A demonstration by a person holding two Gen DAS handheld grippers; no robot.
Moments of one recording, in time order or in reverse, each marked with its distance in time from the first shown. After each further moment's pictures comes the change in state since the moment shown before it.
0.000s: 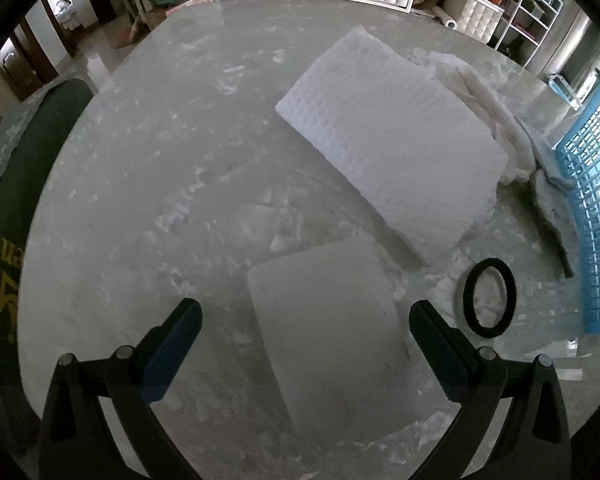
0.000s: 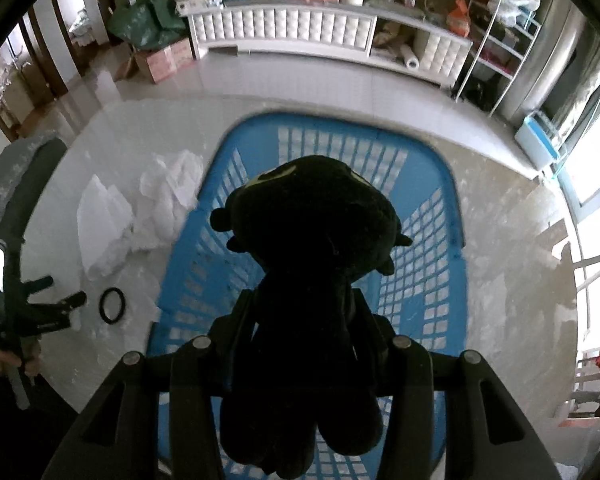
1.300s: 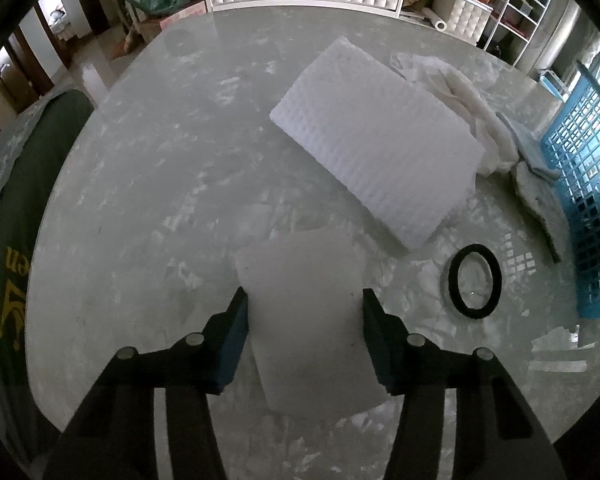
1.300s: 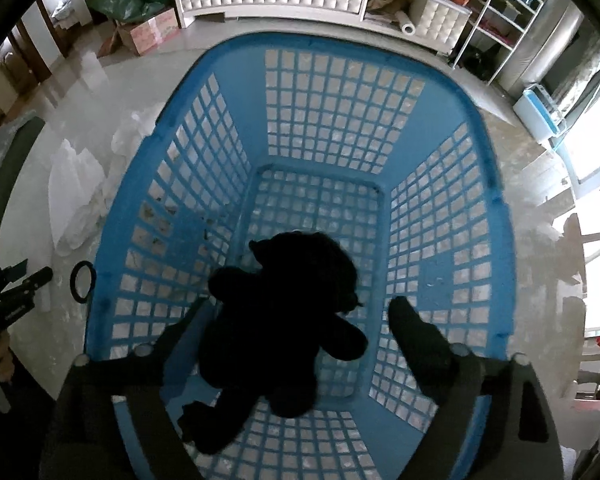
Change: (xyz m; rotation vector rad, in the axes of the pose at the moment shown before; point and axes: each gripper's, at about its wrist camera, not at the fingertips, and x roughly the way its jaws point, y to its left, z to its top) left arm -0.018 -0.002 -0.015 0.036 -0.024 -0.004; right arm 0.040 0.005 -0.009 0.045 0.101 -0.040
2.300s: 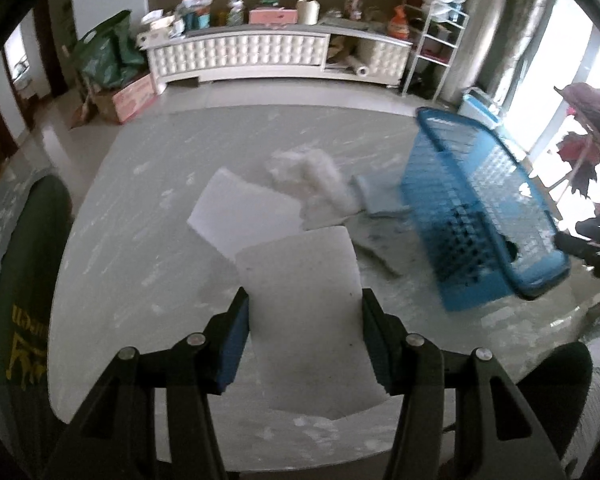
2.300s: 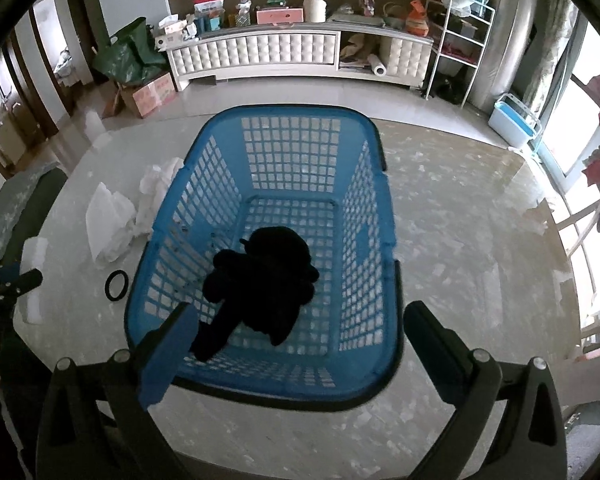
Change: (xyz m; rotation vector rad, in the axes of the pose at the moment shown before) left arm -0.150 -0.066 -0.012 0.149 -0.203 -0.164; right arm -0.087 -0.029 -0.072 0.109 -0.212 0.029
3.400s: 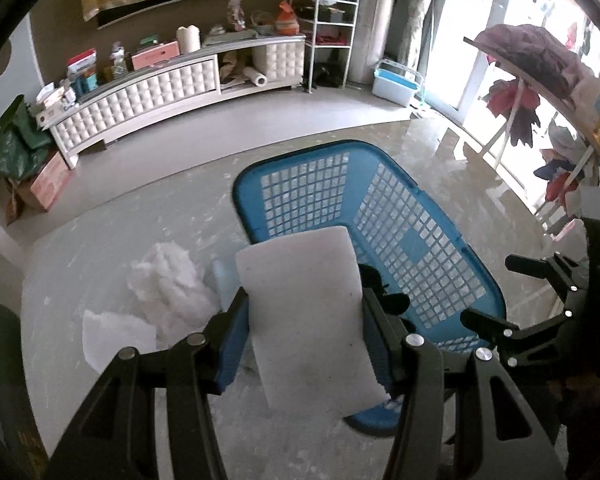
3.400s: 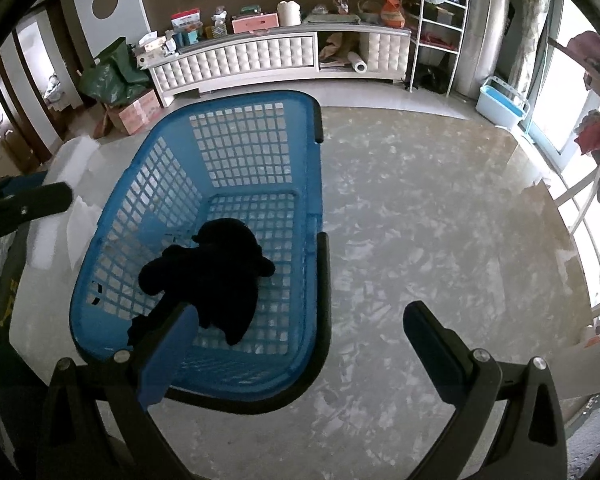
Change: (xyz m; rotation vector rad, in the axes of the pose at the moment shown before) left arm 0.041 -0.150 0.093 0.305 -0.012 -0.162; right arm 0.017 -0.048 -0.010 0.079 -0.028 0.017
